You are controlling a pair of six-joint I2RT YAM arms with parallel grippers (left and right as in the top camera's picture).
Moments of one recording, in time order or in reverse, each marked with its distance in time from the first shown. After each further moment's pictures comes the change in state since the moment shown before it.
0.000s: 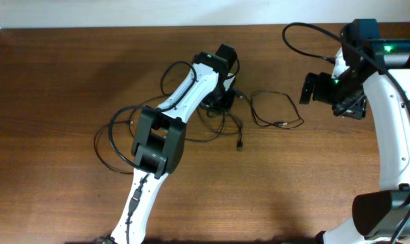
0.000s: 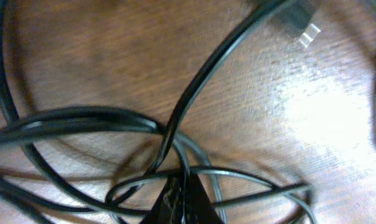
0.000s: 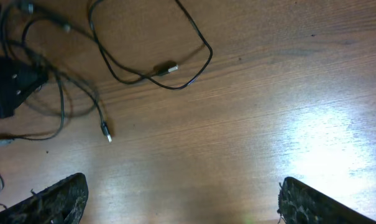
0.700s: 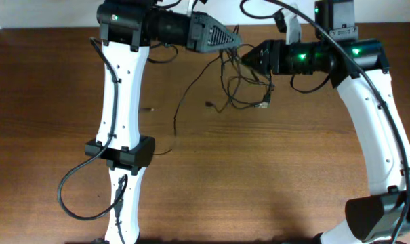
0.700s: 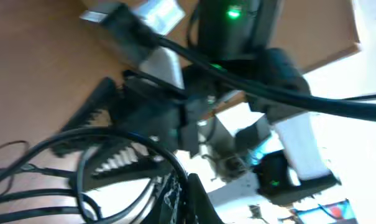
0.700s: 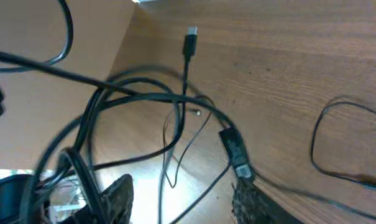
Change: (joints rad) left arm 0.238 -0.096 0.906 -0.365 1.201 0.088; right arm 0.159 0.003 -0.002 0.573 -0.686 -0.094
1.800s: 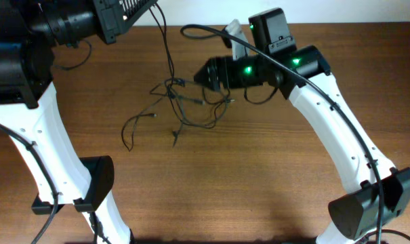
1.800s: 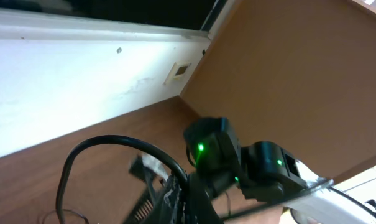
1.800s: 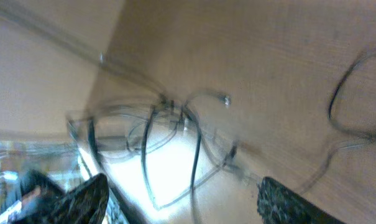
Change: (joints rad) left arm 0.292 -0.355 0.016 0.154 -0.286 -0.115; right arm 0.264 0.066 0.001 0.029 0.121 0.093
